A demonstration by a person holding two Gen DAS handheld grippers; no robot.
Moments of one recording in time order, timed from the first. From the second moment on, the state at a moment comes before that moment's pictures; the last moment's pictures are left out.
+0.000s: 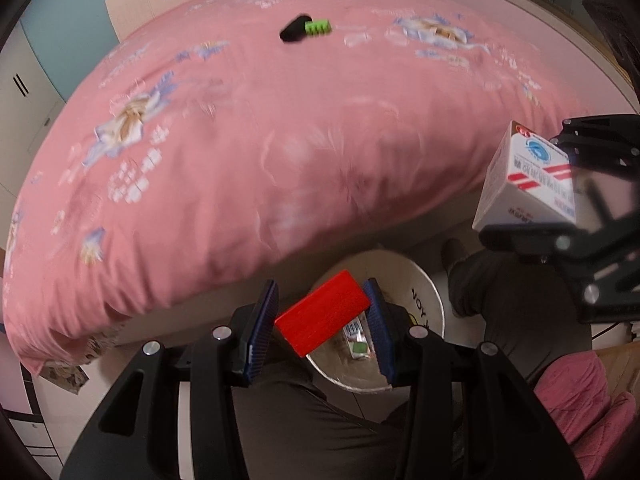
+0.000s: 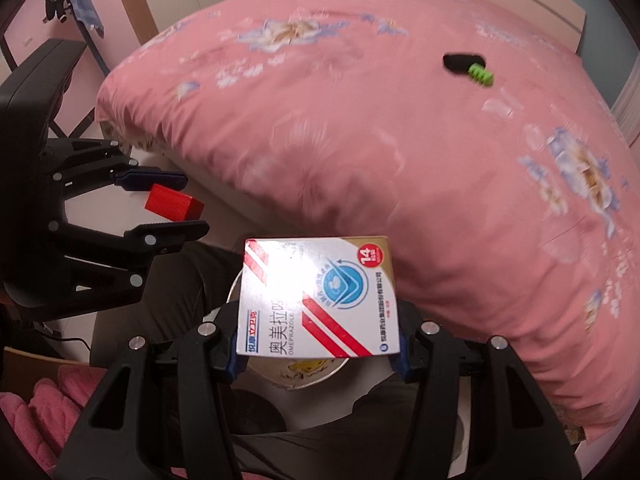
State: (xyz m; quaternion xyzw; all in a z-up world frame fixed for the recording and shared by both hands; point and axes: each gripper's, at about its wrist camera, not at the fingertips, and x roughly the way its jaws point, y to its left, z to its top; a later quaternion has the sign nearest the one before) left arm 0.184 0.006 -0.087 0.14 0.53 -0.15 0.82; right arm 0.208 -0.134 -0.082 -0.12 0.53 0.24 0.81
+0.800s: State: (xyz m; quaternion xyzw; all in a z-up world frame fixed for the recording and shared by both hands) left arm 0.200 0.009 -0.229 0.08 0.65 -0.16 0.74; right arm 0.209 -0.115 -0.226 -0.10 0.65 0.25 0.71
